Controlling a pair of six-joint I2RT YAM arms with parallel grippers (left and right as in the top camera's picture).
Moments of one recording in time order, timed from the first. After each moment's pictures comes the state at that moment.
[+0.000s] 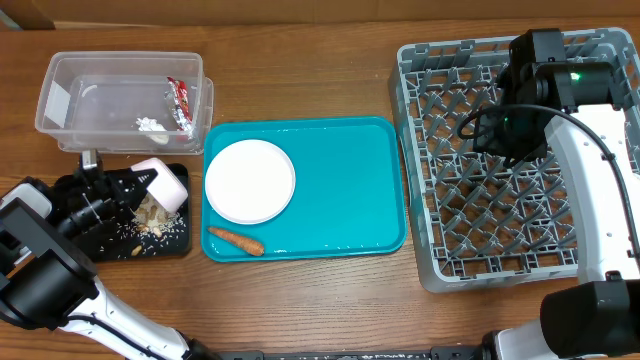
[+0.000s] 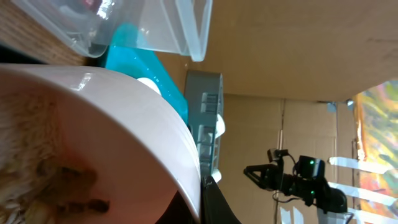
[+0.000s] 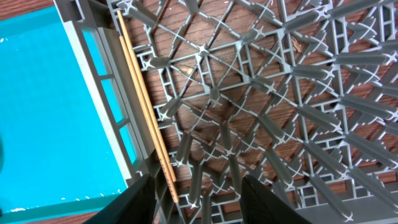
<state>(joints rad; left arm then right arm) 0.77 2.11 1.28 -1.26 1.38 0.50 0.04 1.68 1.70 -1.40 -0.01 0.23</state>
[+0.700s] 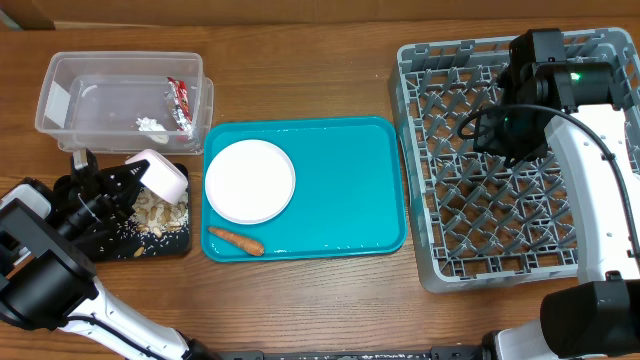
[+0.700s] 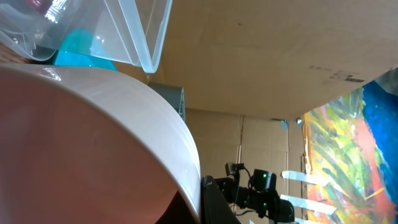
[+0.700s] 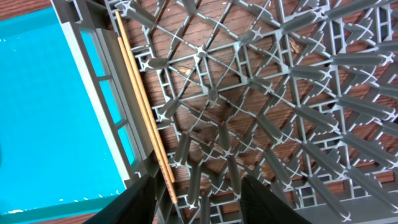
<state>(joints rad) 0.77 2.11 1.28 -1.38 1.53 0.52 0.04 1.68 1.70 -1.39 -0.01 0.23</state>
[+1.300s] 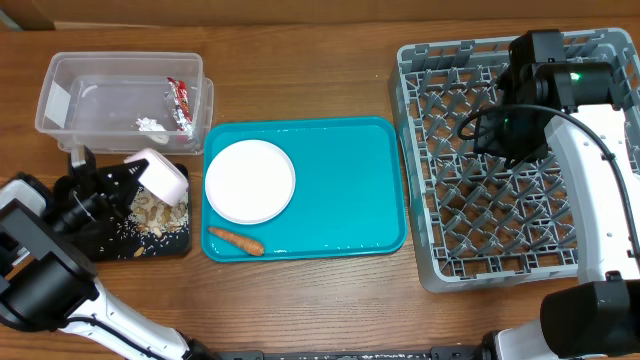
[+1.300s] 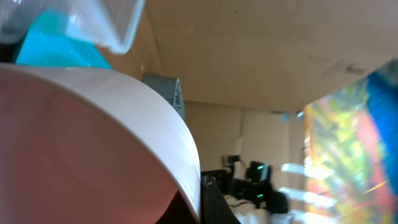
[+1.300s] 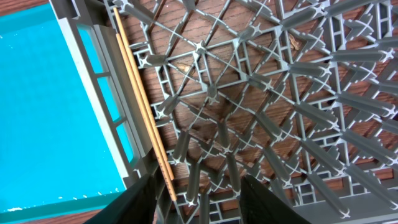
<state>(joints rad) 0.77 2.09 1.35 -1.68 1.50 0.77 0.04 1.68 1.70 -1.40 0.00 0.23</state>
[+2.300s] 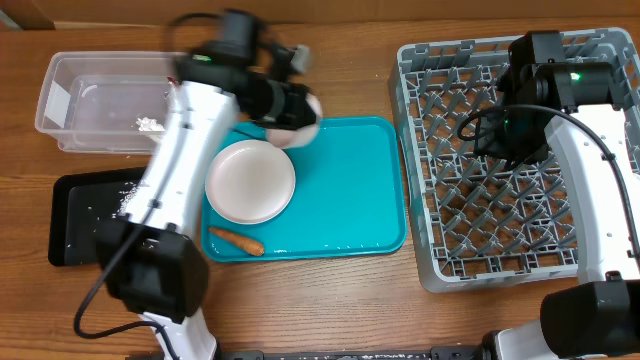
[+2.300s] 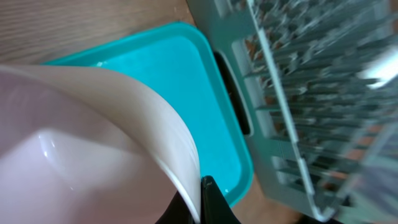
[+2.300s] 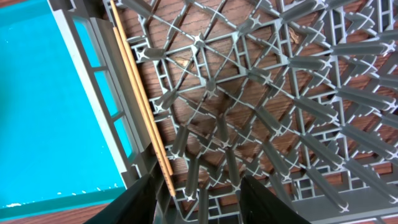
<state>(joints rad) -0.31 1.92 1.83 -1.08 0.50 -0.12 0.04 1.68 1.70 -1.42 0.00 0.23</state>
